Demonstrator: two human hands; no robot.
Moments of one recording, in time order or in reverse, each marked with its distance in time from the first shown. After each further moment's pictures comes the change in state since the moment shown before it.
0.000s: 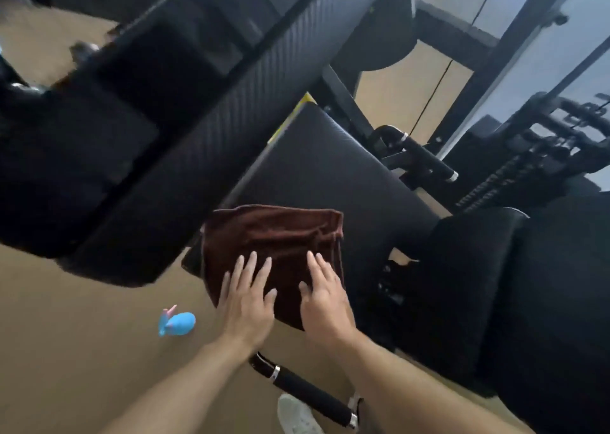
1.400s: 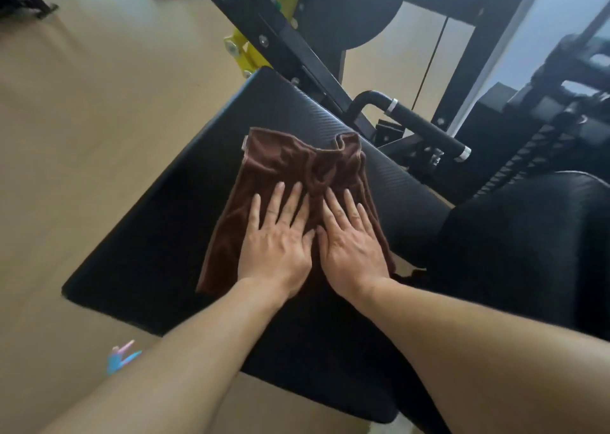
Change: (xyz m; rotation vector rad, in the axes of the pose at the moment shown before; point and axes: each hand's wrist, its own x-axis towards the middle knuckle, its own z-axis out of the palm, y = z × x) left_hand 0.141 0.102 0.090 0.430 0.144 0.279; right_hand 0.150 0.121 -0.038 -0.341 0.265 -0.413
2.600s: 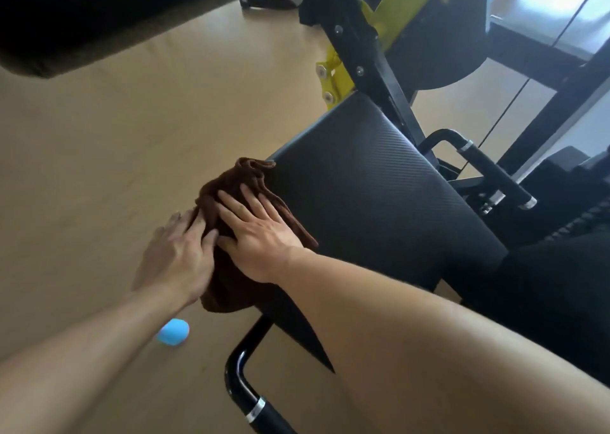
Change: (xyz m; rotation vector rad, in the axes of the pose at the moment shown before) left_hand -0.134 -0.180 -0.027 -0.247 0.091 -0.567; right_hand 0.032 -0.212 0.037 0.005 -0.249 -0.549
